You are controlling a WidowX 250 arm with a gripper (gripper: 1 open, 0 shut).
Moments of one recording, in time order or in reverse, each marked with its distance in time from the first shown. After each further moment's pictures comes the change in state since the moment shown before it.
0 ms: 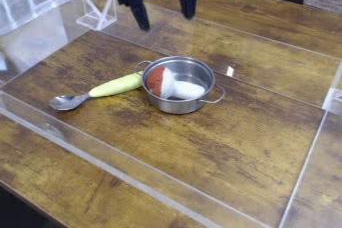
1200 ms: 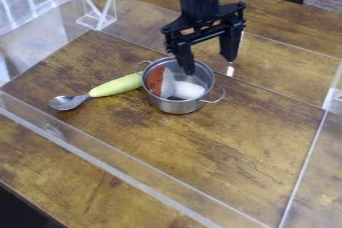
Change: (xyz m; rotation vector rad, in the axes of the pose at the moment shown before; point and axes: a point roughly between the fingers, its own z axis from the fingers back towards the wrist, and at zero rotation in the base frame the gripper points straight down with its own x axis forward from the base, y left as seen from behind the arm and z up) arm -0.049 -0.031 -0.060 0.037 -0.012 0.100
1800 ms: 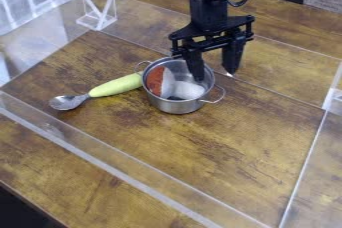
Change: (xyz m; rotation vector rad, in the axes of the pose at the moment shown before) arm -0.006 -0.006 -0.004 0.035 0.006 -0.085
